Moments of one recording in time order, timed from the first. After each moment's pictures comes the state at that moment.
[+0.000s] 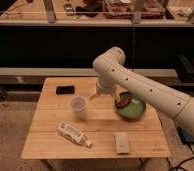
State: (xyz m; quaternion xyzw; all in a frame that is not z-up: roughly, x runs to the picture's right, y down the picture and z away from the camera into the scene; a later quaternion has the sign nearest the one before) arm 0.053 0.044 0.735 -0.20 -0.21 -0.65 0.70
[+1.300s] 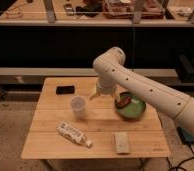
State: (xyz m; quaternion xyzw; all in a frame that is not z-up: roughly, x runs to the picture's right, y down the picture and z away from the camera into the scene) arm 0.054 0.044 0.735 -0.20 -0.21 -0.65 0.70
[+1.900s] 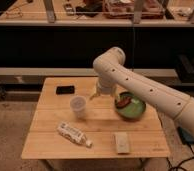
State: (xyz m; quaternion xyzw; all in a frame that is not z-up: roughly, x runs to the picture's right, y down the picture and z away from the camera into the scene) arm 0.053 0.041 0.738 -0.20 -0.22 -0.64 0.71
